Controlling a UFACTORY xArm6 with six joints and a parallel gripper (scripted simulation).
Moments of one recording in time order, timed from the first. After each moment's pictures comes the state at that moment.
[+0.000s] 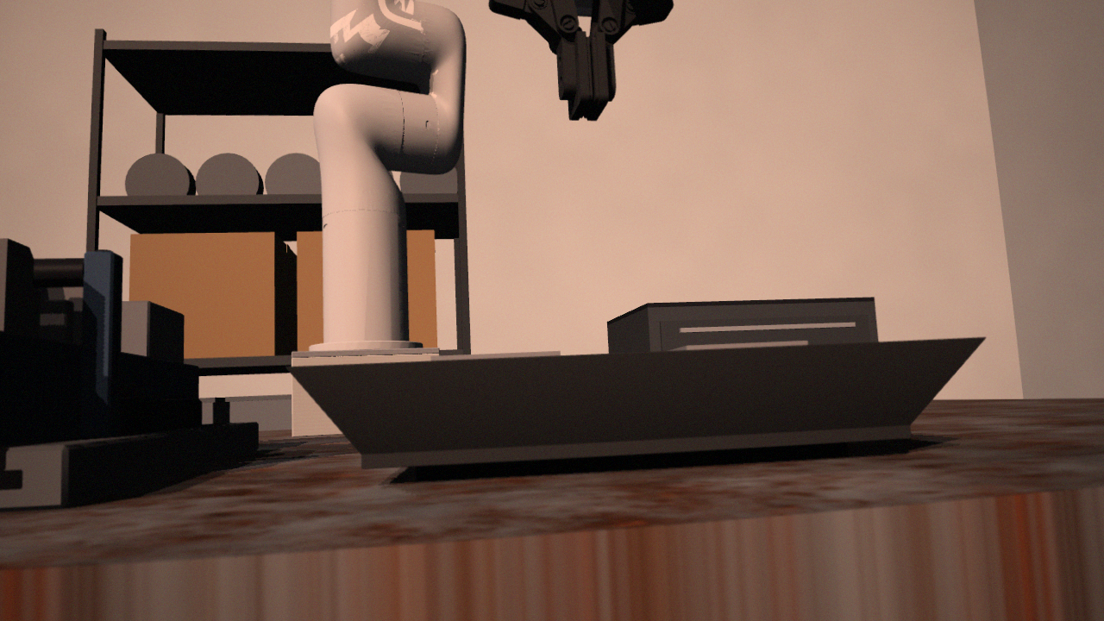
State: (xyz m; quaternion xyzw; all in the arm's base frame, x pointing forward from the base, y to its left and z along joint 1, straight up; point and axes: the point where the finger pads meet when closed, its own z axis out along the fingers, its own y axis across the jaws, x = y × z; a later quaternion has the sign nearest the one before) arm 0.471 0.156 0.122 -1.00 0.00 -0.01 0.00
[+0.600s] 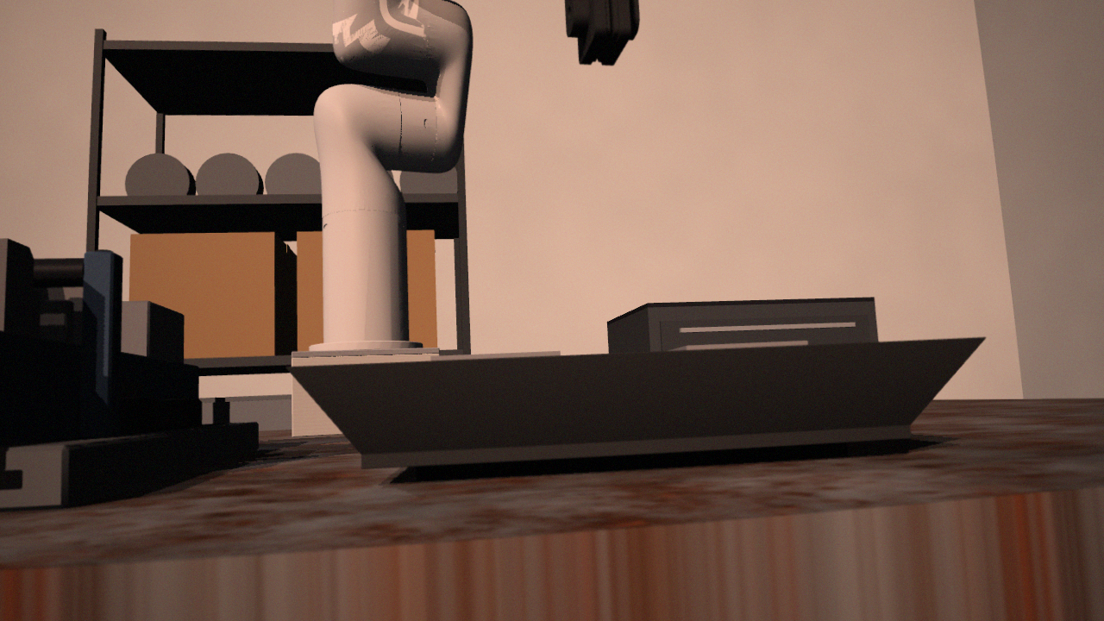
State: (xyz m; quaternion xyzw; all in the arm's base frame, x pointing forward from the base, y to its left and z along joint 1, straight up) arm 0.560 0.142 0.114 -1.00 0.00 0.00 0.00
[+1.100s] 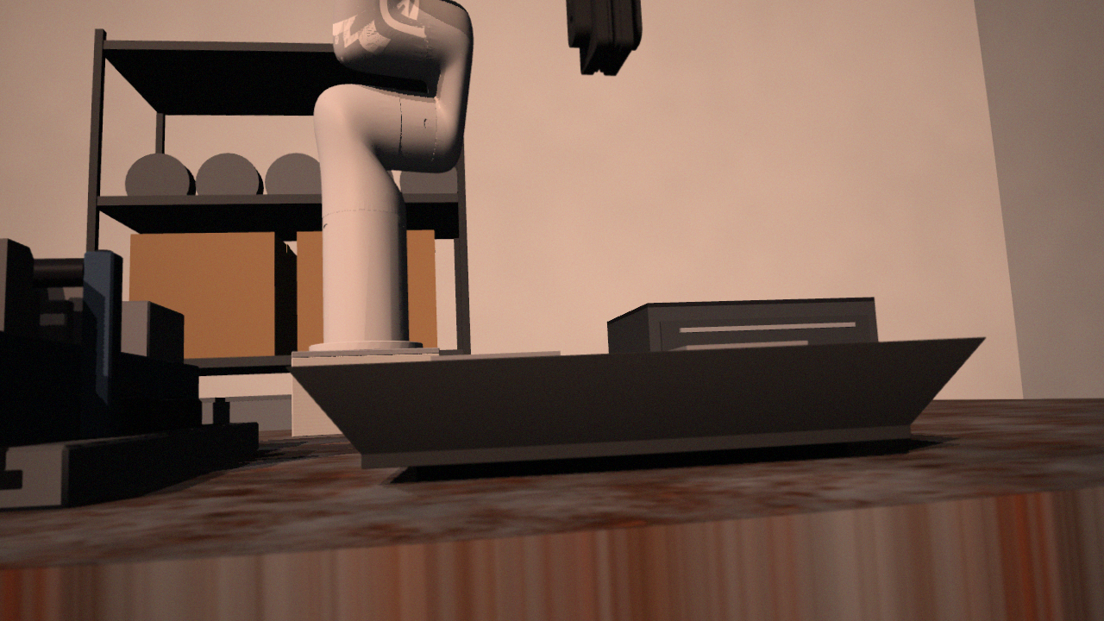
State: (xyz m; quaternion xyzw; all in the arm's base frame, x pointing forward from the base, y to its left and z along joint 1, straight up) arm 0.563 0.142 0.108 -1.00 0.00 0.00 0.00
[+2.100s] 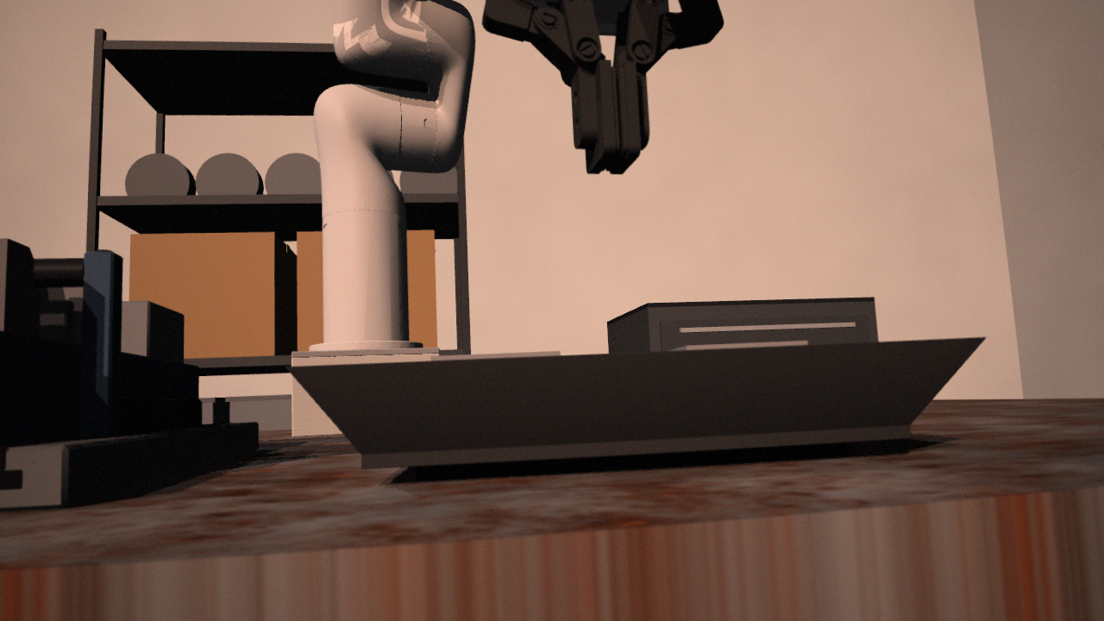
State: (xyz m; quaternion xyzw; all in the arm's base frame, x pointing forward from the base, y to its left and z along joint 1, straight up) arm 0.564 0.142 0.061 -1.00 0.00 0.00 0.00
